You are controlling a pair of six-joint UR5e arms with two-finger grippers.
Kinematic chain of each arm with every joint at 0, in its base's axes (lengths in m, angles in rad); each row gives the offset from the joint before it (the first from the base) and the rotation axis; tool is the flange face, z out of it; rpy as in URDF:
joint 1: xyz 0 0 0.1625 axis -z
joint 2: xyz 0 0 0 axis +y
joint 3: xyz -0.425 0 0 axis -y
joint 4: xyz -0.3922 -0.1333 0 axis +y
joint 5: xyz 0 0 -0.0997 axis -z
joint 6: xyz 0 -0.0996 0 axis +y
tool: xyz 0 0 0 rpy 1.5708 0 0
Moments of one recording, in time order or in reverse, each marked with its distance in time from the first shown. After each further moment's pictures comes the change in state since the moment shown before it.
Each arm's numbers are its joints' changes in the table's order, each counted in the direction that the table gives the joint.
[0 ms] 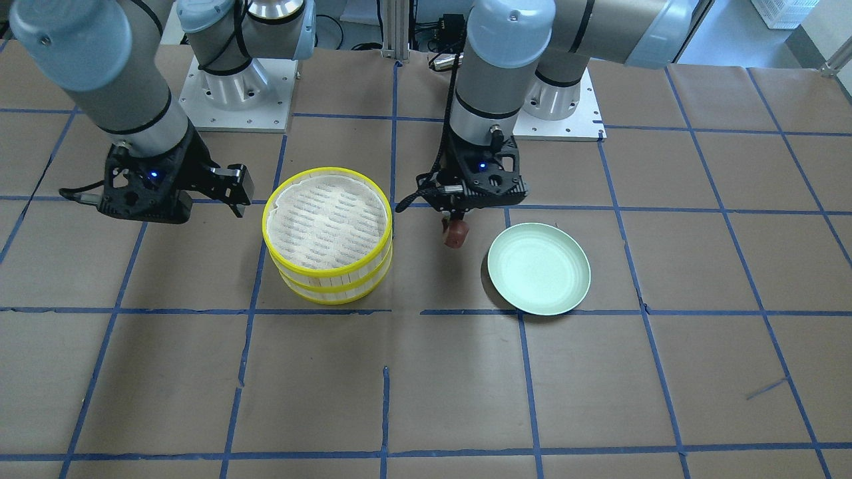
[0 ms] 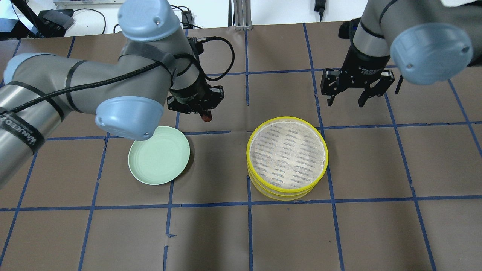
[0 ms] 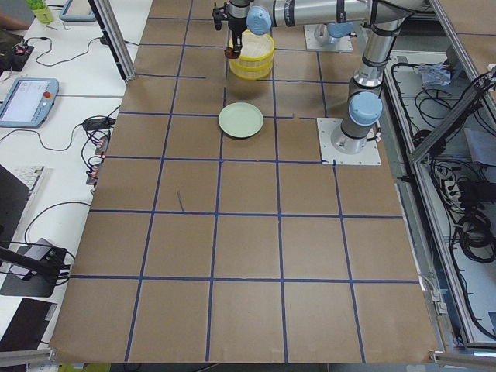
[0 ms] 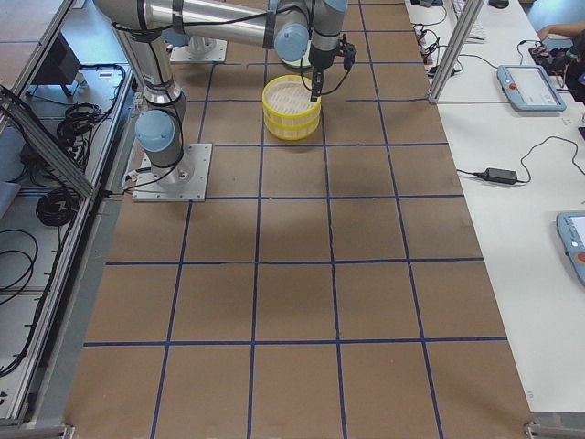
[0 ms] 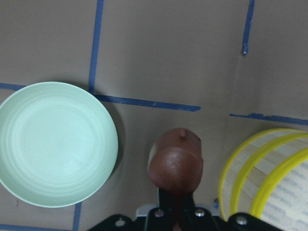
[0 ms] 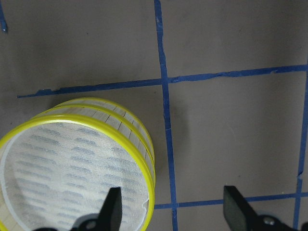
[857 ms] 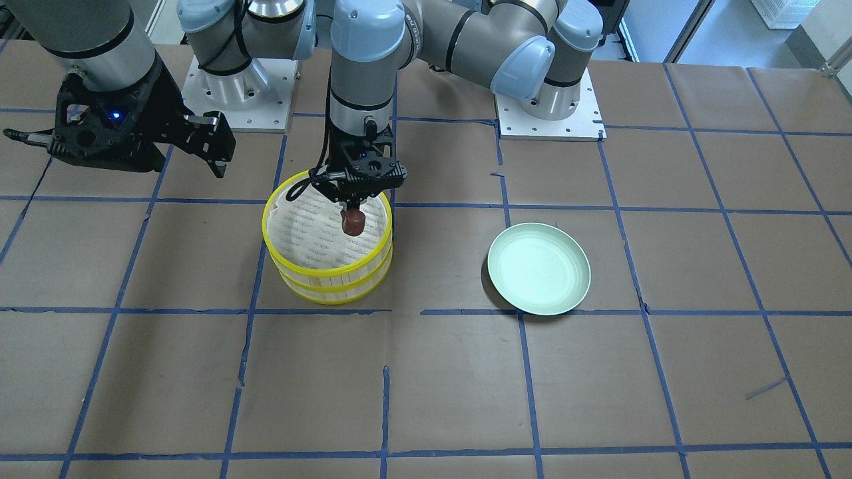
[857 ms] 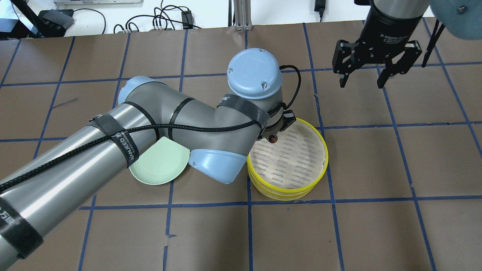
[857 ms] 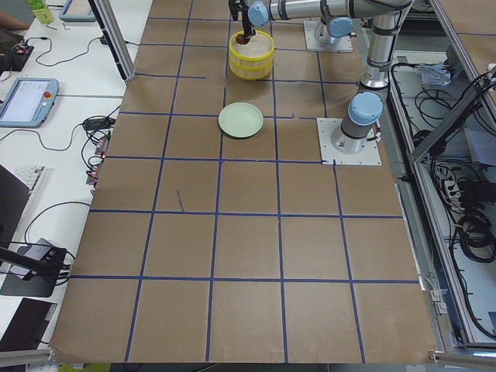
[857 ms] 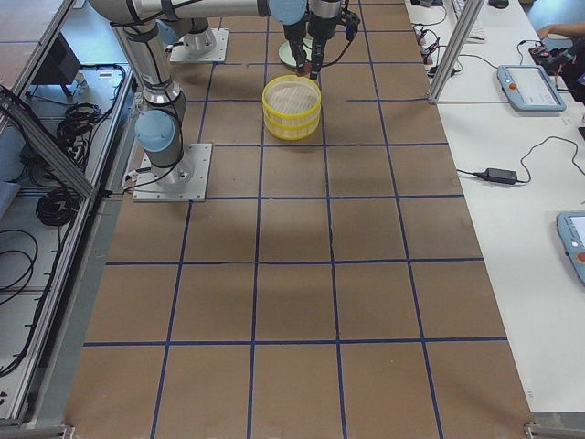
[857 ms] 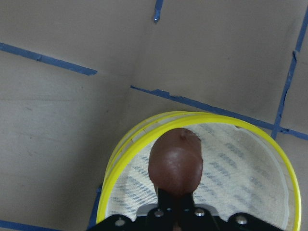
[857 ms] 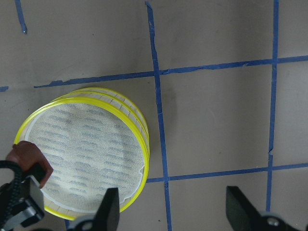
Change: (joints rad) left arm 0.269 0.129 0.000 -0.192 -0.002 0.402; right arm 0.001 0.029 -0.116 -0.154 -0.019 -0.001
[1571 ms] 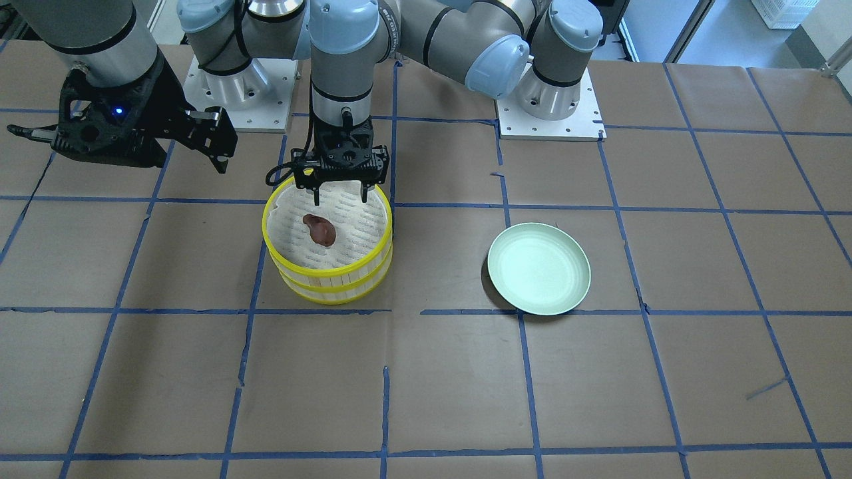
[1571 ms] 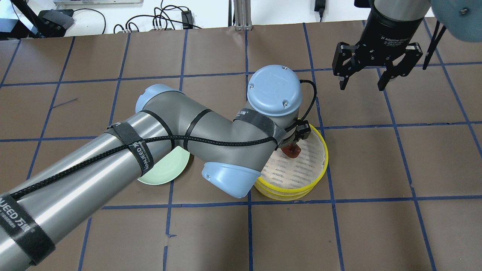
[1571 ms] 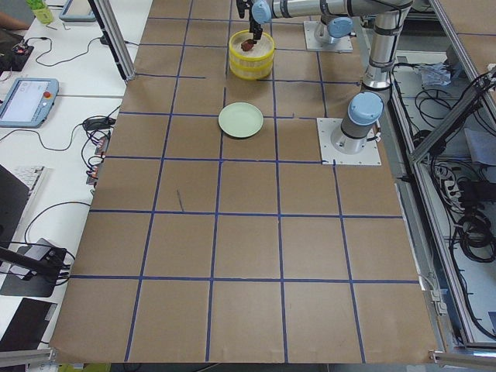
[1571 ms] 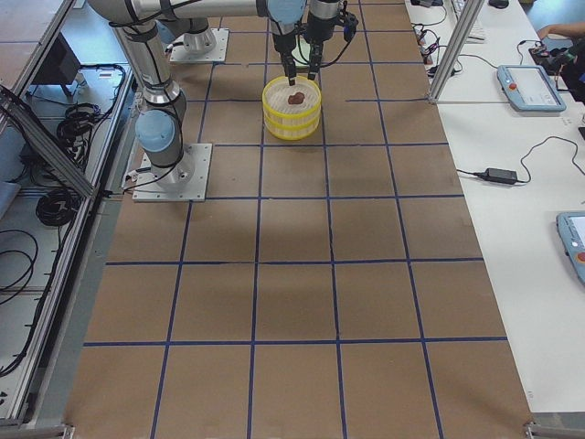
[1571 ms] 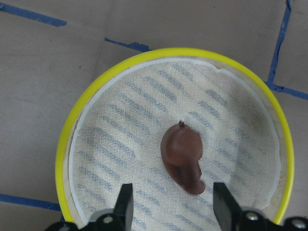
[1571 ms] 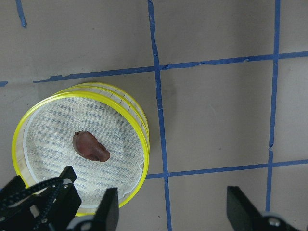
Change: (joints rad) left arm 0.026 0.001 -0.004 0.001 0.039 -0.162; right arm -0.001 0.009 0.008 -0.009 0.001 0.003
